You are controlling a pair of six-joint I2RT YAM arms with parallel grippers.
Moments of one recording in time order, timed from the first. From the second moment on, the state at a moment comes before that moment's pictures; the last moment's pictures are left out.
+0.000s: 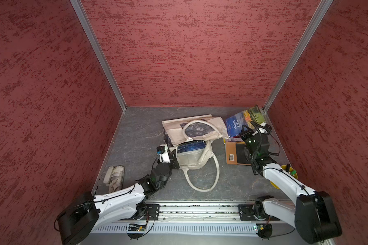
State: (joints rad) left arm -0.89 0.95 0.22 0.55 -0.60 -0.52; right arm 0.17 1.16 0.52 0.49 0.16 0.96
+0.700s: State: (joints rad) left arm -0.89 0.95 0.22 0.55 -0.60 -0.52; right arm 0.06 1.37 0.56 0.60 0.08 0.98
